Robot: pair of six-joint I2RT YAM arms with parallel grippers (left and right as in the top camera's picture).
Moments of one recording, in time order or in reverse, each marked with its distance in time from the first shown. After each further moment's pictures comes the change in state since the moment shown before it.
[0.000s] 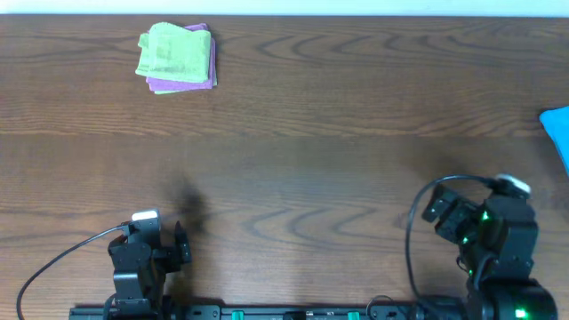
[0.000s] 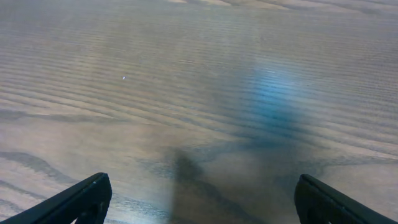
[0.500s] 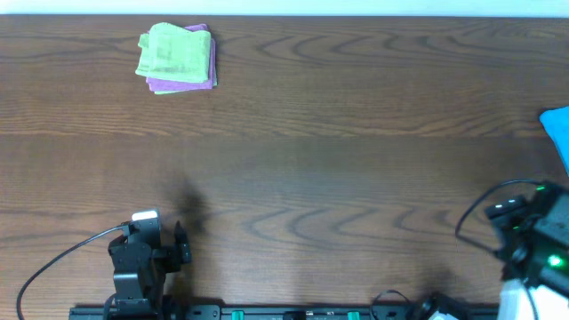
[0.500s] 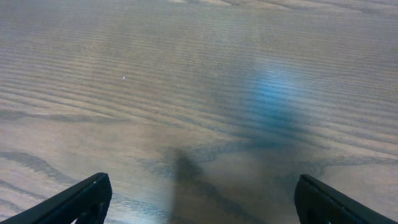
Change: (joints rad) left arm 0.000 0.000 0.000 0.000 0.000 0.000; right arm -0.527 0.285 0.090 -0.048 0.107 0.098
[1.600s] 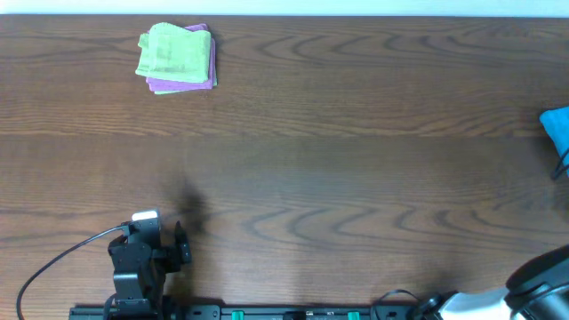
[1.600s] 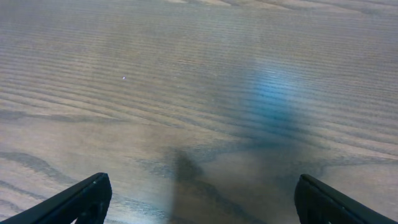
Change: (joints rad) left arm 0.000 -0.001 0.000 0.000 0.000 0.000; right arm -0.314 0.837 0.610 0.243 -0.037 -1.013
